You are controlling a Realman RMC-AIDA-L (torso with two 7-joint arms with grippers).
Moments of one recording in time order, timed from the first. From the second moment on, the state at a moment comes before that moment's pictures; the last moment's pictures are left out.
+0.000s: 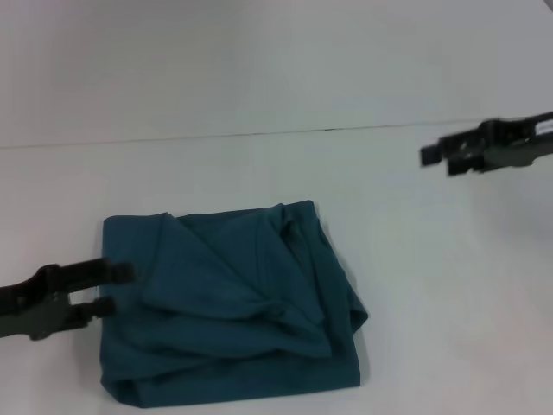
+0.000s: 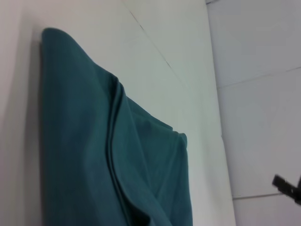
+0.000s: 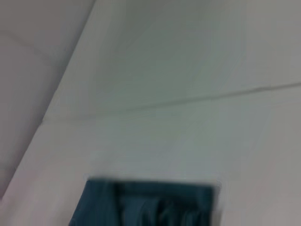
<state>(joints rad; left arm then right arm) -0.44 -2.08 0.53 0.83 2.15 1.65 -2.55 0.77 1.79 -0.76 -0.68 -2.19 -1.51 2.48</state>
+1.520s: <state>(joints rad) -0.43 -2.03 0.40 0.75 2.10 1.53 -2.50 1.04 2.09 -1.20 -0.58 -2.29 -1.03 2.68</state>
